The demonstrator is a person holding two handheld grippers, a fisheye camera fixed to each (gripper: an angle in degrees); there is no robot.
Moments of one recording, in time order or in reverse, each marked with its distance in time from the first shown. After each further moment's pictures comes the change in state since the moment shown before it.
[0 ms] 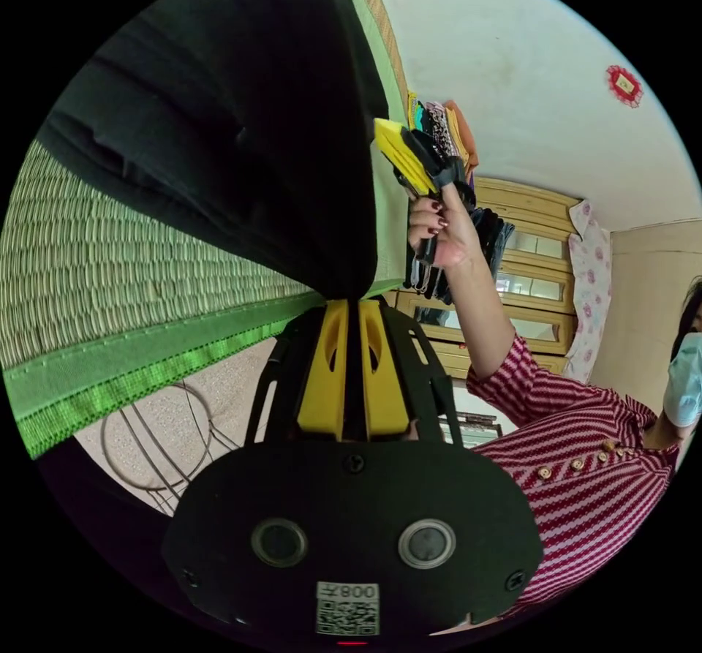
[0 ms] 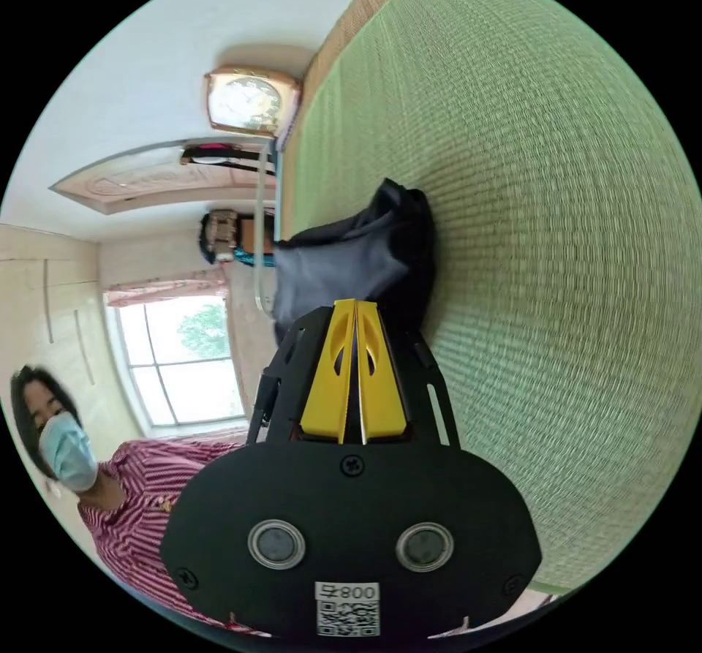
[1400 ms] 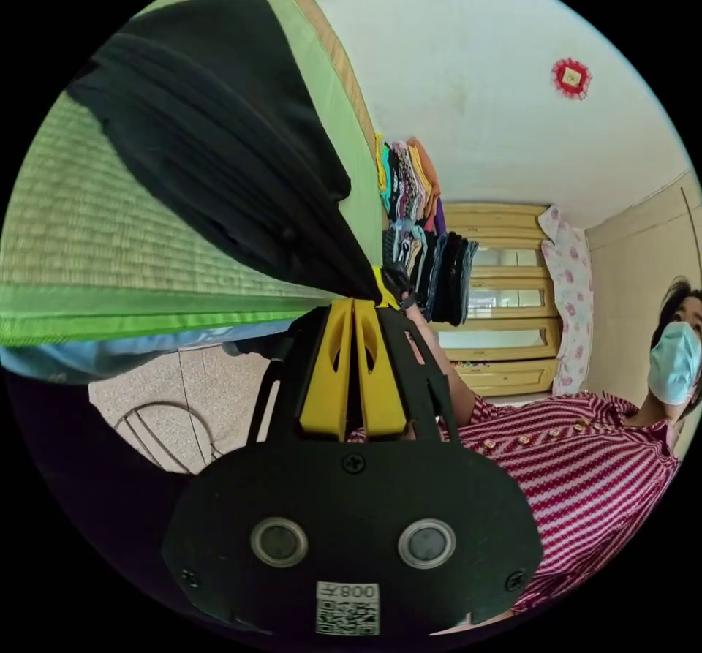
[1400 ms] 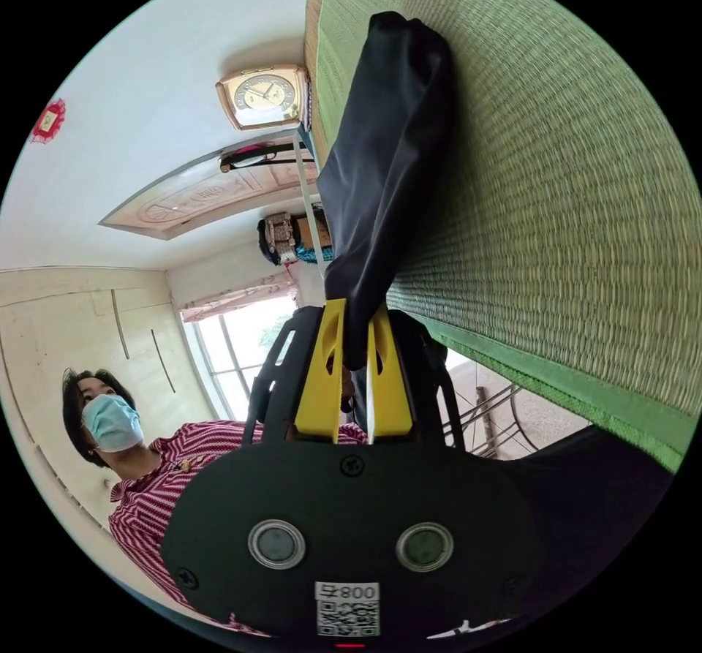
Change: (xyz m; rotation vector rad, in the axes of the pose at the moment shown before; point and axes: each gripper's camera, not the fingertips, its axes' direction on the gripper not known) left arm -0.055 0.037 -0.108 0.225 0.046 0.057; right arm 0.006 0.141 0.000 -0.010 -0.423 0.093
